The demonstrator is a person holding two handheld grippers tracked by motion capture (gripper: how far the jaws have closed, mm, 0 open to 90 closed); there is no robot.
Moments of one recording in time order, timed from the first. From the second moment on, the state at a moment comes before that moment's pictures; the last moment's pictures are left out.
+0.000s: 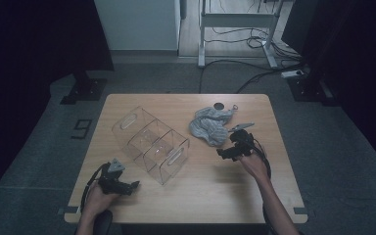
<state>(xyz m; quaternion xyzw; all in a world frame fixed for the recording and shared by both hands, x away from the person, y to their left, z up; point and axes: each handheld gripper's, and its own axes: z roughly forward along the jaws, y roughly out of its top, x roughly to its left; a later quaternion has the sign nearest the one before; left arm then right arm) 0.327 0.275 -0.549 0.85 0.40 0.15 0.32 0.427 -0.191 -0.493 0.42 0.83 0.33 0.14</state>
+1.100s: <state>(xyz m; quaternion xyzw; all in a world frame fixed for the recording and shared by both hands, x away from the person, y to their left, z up) 0.327 0.275 -0.549 0.85 0.40 0.15 0.32 0.508 -0.152 -0.506 0.44 0.83 0.30 0.14</state>
